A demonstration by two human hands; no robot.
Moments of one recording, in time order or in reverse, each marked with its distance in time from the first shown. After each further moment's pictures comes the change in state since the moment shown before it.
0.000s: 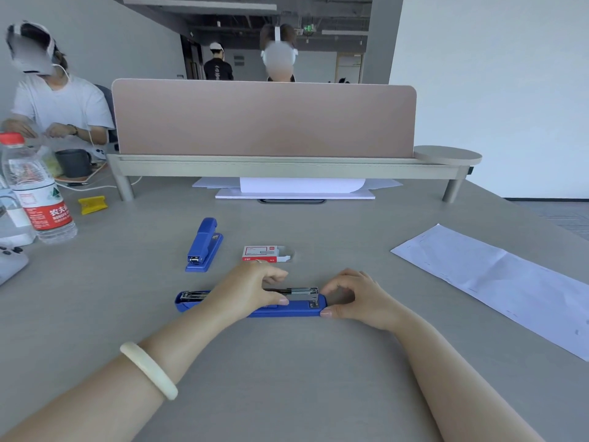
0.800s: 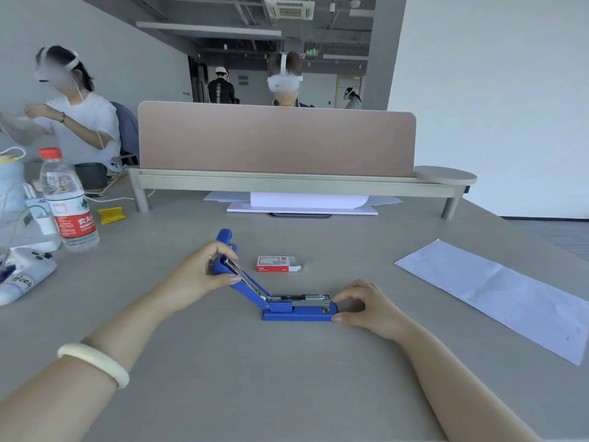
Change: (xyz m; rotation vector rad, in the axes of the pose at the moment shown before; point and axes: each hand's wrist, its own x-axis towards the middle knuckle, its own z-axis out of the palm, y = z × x) left_hand -0.032 -0.060 -0.073 -0.301 0.201 0.023; right_hand -0.006 -0.002 0.007 -0.010 0.069 0.024
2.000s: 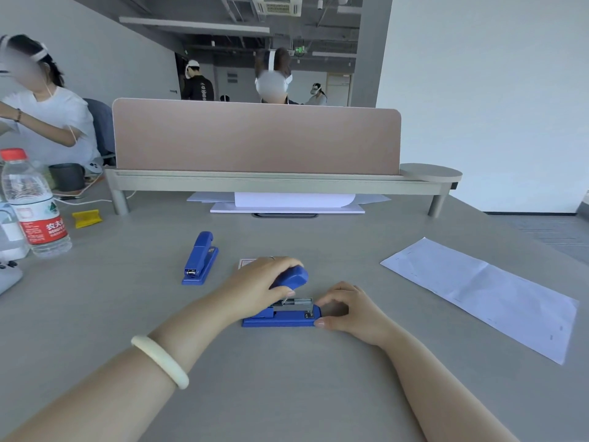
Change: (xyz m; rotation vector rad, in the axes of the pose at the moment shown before) left_hand 0.026 0.060 0.090 0.450 -0.229 0.250; right_hand 0.006 0.011 0.003 0.027 0.024 -0.037
